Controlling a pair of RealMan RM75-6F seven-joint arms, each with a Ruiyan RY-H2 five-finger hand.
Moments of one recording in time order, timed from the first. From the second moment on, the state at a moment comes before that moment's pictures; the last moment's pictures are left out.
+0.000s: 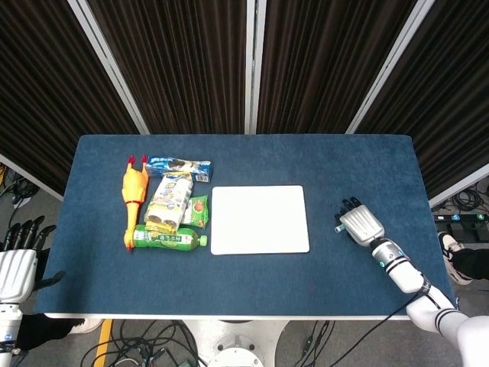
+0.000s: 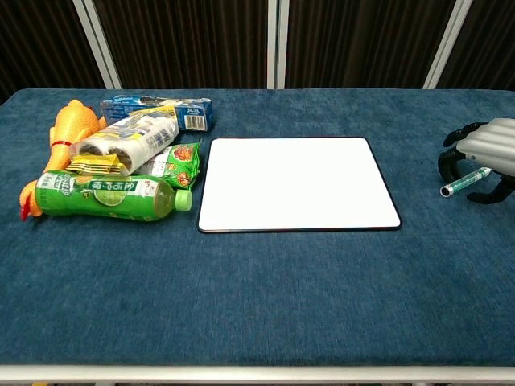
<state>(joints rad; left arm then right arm) -0.07 -1.14 -0.04 -1.64 1.44 1.48 0.12 0.60 -1.62 -0.03 -0.71 -1.67 0.95 0.08</state>
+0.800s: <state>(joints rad) -0.07 -1.14 -0.05 -1.62 1.42 1.45 0.09 0.63 -1.68 -0.05 -0.61 -1.68 1.07 0.18</state>
